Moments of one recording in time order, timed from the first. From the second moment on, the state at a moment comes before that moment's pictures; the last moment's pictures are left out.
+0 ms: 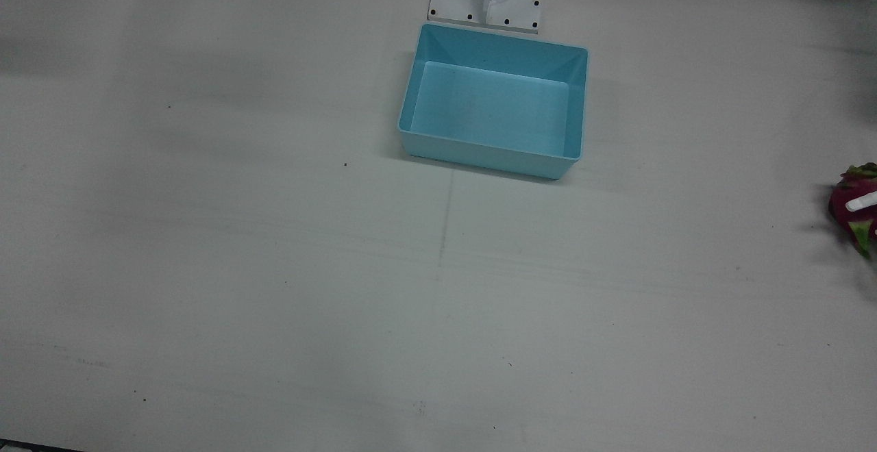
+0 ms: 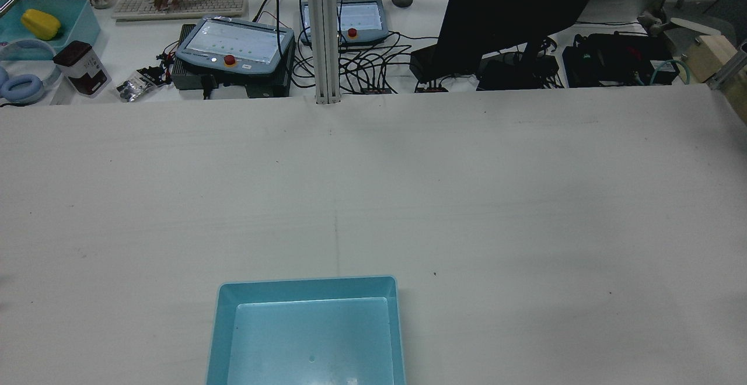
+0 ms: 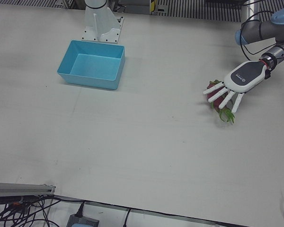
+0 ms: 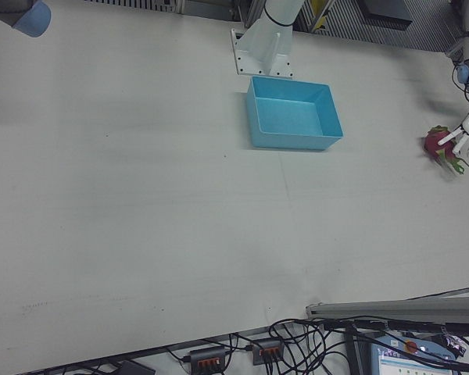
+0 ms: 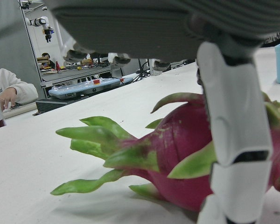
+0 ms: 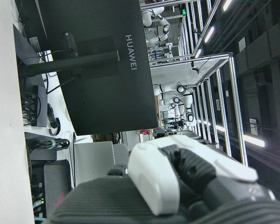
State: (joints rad) left arm -1.33 -1.22 -1.50 -0.79 2.16 1.80; right arm 1.48 -1.65 1.69 -3.22 -1.55 0.16
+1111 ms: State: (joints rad) left arm -1.33 -1.24 -1.50 -0.77 2.19 1.80; right arm 1.48 -1.65 1.69 -3.22 -1.55 0.16
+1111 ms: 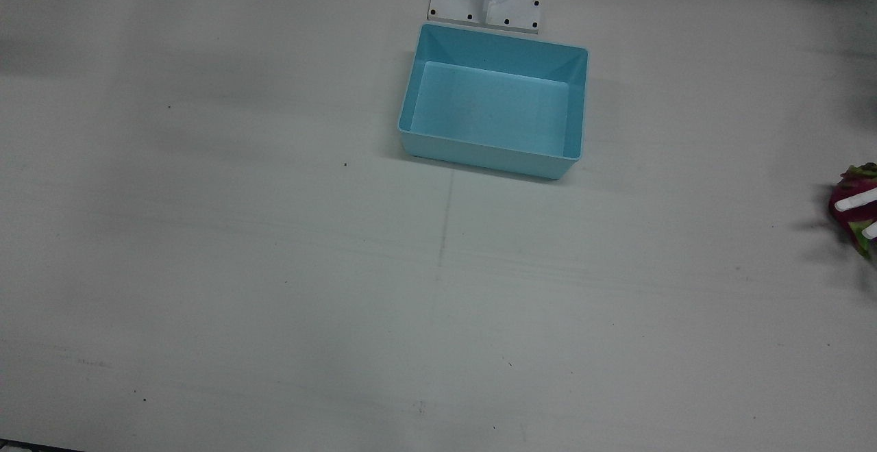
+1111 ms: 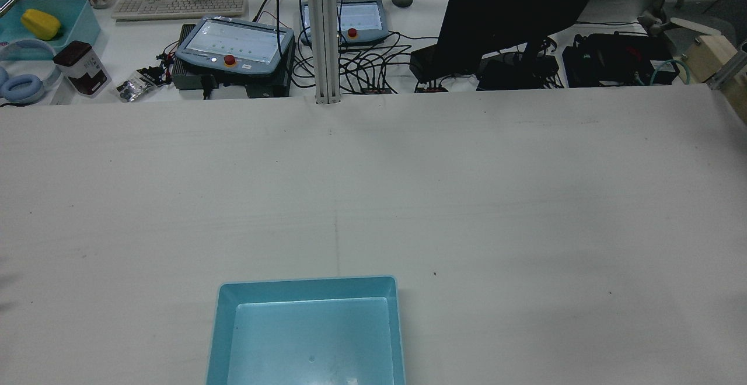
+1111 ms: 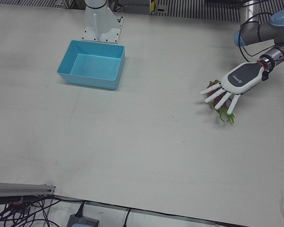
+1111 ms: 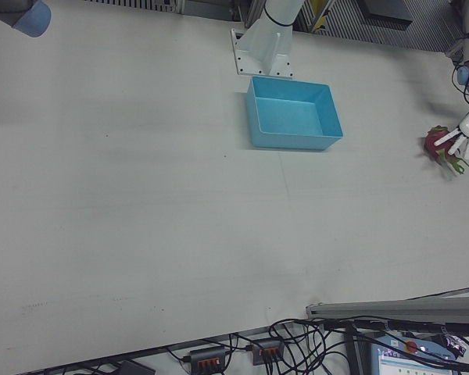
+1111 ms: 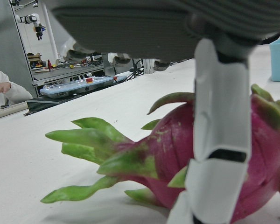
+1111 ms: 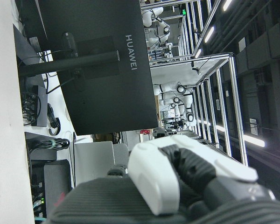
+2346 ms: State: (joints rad) left arm -1.33 -1.25 -1.49 -0.78 2.19 1.82; right arm 1.48 -1.65 1.69 -3.22 -1.55 0.16
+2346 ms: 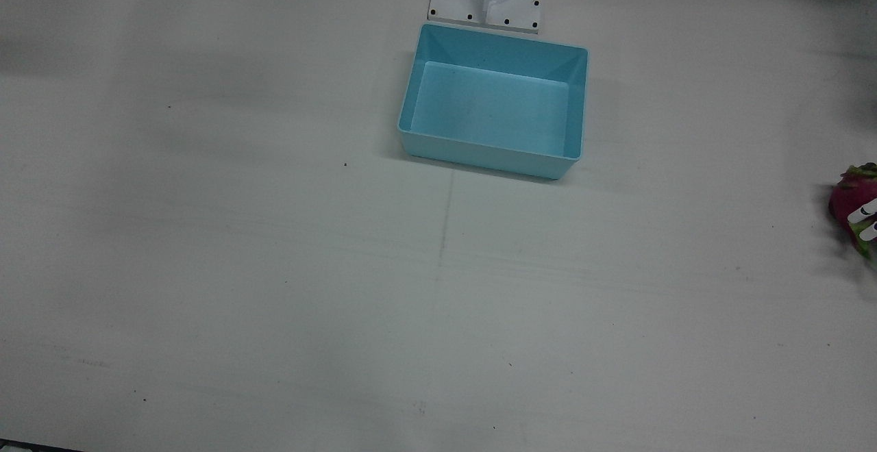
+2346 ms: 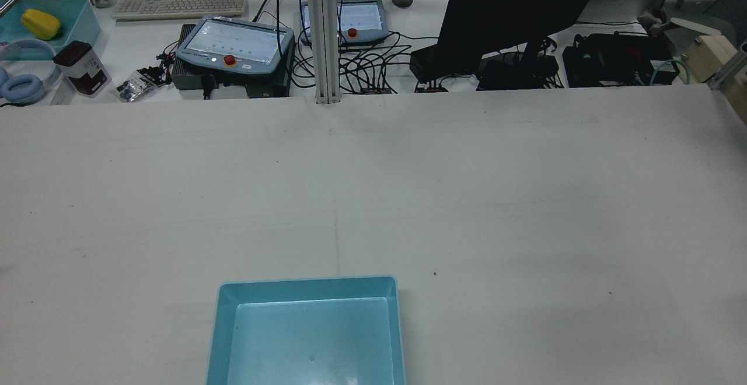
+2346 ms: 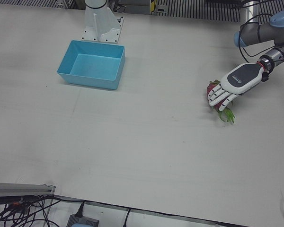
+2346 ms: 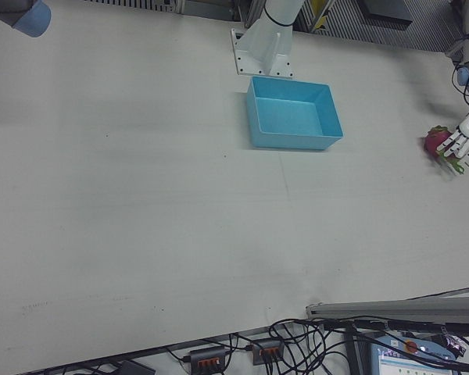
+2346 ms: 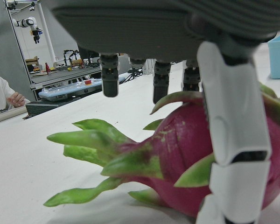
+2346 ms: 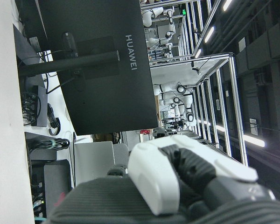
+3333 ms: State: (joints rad) left arm -1.31 -1.24 -1.47 -0.81 2.17 1.85; right arm 1.48 -1.65 1.69 -3.22 -1.55 0.16
